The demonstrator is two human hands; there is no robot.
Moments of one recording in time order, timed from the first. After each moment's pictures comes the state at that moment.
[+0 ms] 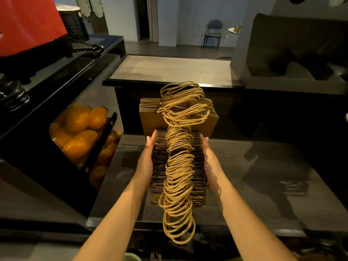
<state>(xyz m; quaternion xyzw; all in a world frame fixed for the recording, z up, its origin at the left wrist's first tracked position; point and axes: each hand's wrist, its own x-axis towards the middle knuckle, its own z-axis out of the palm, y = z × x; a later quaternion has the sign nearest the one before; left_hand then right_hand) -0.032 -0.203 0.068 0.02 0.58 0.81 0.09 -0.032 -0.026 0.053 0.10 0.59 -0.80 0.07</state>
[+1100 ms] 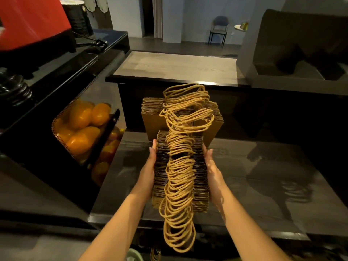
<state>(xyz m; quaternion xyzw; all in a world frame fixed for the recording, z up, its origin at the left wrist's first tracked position) -0.012 -0.209 0.048 0.00 0.58 0.80 0.13 -0.006 -0.032 0.044 0.05 0.57 -0.82 0.08</state>
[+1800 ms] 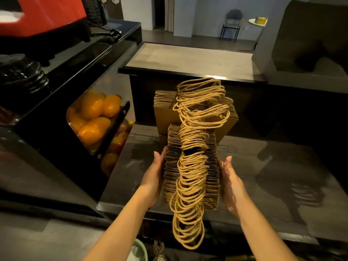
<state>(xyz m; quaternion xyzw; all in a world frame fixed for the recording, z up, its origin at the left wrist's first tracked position) 0.008 -0.219 0.035 -0.09 0.52 0.83 0.18 0.016 -0.014 0.035 0.16 0.55 -0.81 0.15</state>
